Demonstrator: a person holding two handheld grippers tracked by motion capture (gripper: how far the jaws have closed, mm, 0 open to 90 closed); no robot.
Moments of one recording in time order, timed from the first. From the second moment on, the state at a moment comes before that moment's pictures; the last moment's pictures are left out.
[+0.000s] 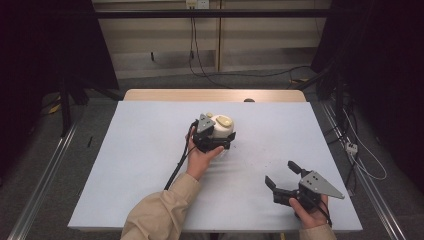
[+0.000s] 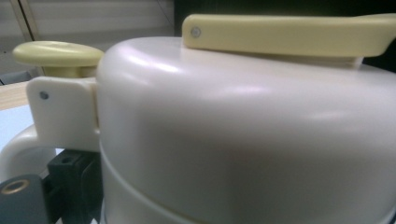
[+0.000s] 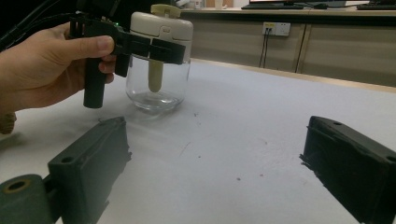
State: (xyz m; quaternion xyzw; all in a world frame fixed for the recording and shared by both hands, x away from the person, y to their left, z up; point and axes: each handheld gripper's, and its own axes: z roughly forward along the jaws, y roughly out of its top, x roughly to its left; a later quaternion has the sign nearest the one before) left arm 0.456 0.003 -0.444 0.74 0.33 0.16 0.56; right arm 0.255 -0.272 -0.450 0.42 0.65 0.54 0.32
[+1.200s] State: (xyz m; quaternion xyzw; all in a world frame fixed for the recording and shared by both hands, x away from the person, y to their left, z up) left arm 0.449 0.015 -0.456 0.75 0.30 0.15 0.57; right arm 0.256 -0.268 -0.451 0.42 0.66 0.54 0.32
